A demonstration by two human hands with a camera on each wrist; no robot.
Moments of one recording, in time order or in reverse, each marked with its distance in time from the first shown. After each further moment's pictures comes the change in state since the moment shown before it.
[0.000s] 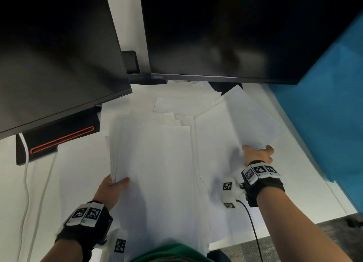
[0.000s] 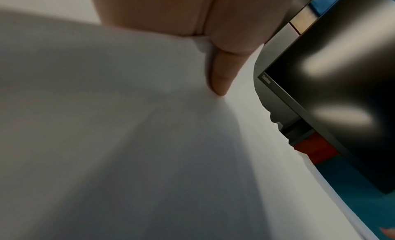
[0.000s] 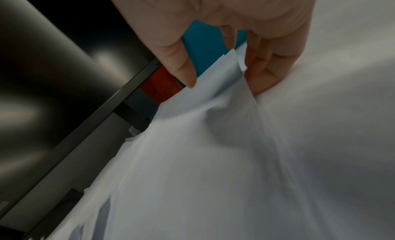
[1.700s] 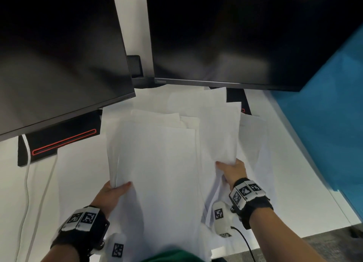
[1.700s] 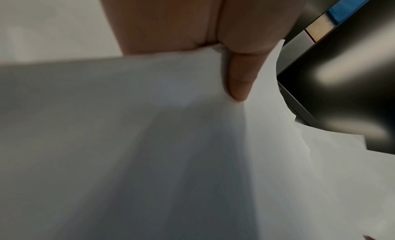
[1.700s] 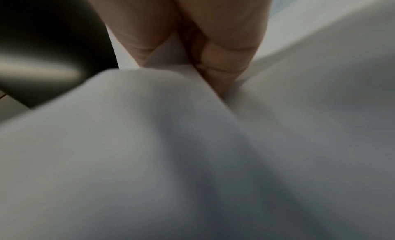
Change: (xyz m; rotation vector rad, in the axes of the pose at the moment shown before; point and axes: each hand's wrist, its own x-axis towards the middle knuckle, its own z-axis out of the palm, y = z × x) left_hand -0.004 0.004 0.002 -0.218 -0.041 -0.101; right_hand -0.042 0.029 0.022 0.015 -0.448 -0.217
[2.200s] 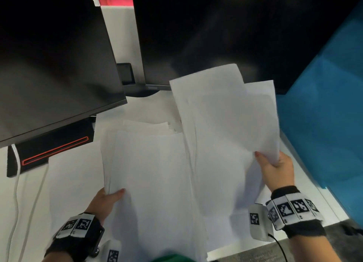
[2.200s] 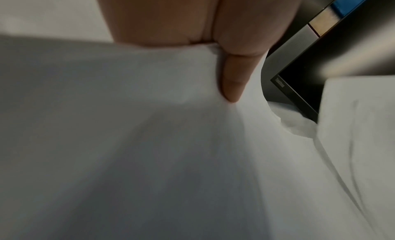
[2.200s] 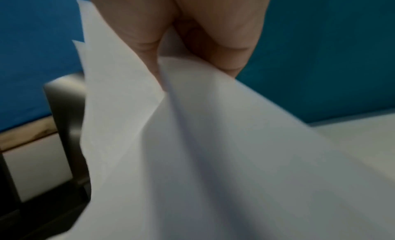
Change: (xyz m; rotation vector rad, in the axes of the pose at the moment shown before) left_hand -0.001 0.004 0.003 0.155 0.024 -0.029; right_hand -0.038 -0.041 -0.094 -0.053 0.259 -0.463
